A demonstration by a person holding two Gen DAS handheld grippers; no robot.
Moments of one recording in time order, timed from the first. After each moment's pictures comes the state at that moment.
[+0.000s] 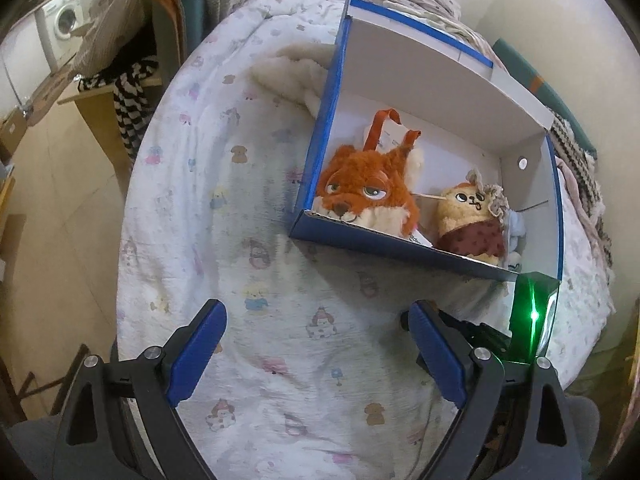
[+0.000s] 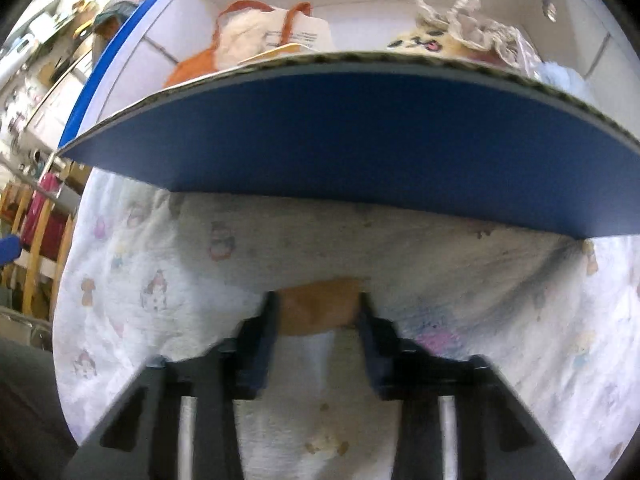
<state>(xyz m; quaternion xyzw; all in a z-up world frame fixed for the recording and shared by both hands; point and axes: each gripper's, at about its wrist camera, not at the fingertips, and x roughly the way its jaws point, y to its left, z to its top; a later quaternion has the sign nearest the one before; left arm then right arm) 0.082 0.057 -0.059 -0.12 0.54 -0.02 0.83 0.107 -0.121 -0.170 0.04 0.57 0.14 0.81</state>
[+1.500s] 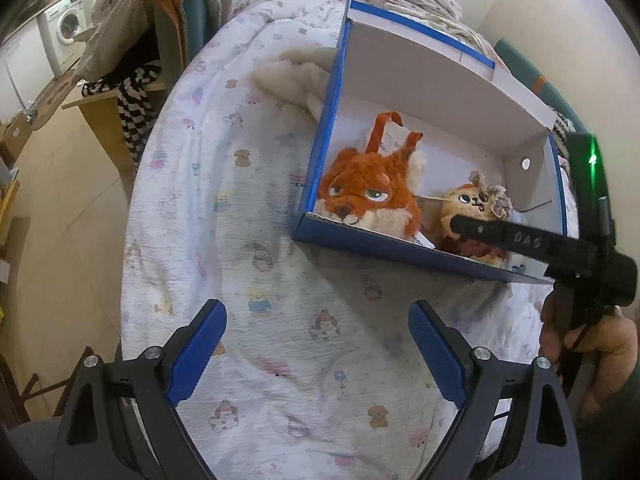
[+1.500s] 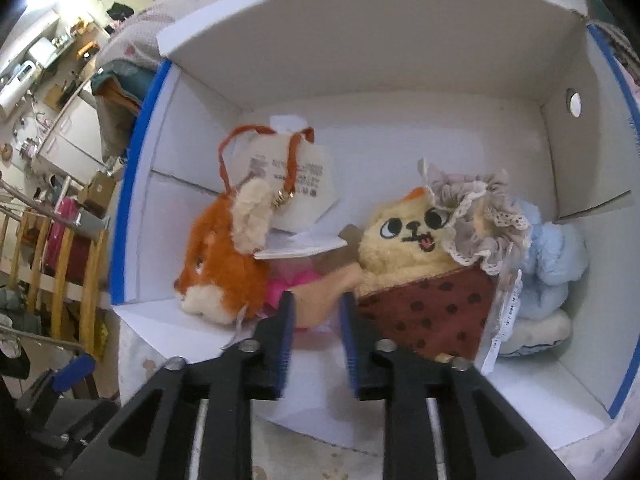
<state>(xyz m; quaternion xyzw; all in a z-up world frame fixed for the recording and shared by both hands) 0.080 0.052 -0.058 -0.11 0.54 -0.01 0.84 0.185 -0.143 -0.096 0.09 0.56 0.16 0.81</state>
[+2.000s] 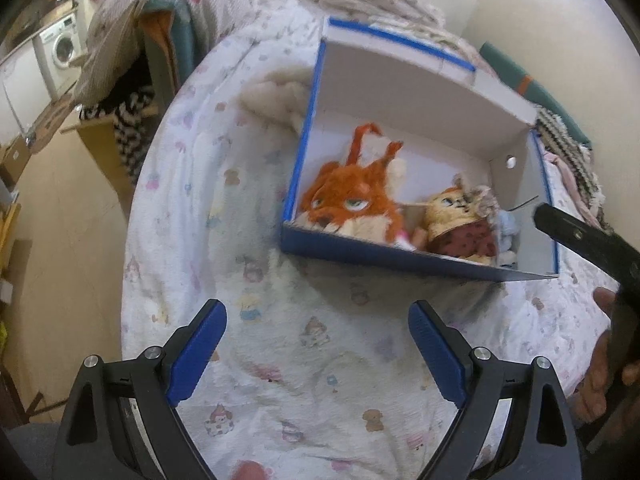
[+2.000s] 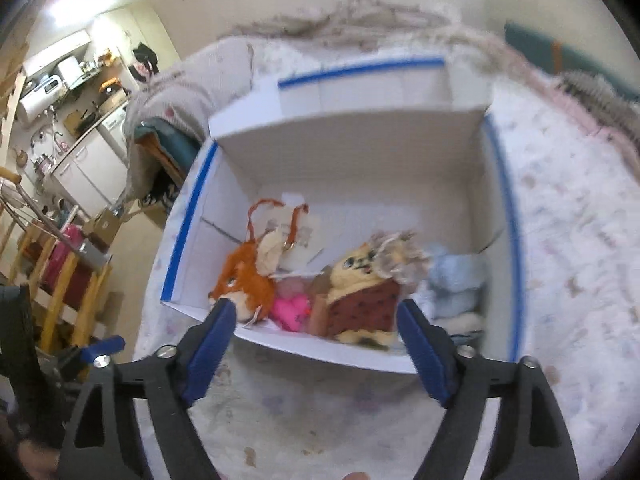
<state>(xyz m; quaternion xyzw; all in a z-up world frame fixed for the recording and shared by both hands) 0.067 0.038 -0.042 -0.09 0.50 -0.03 0.86 0.106 -0.188 -0.009 0.08 0.43 0.14 0.89</state>
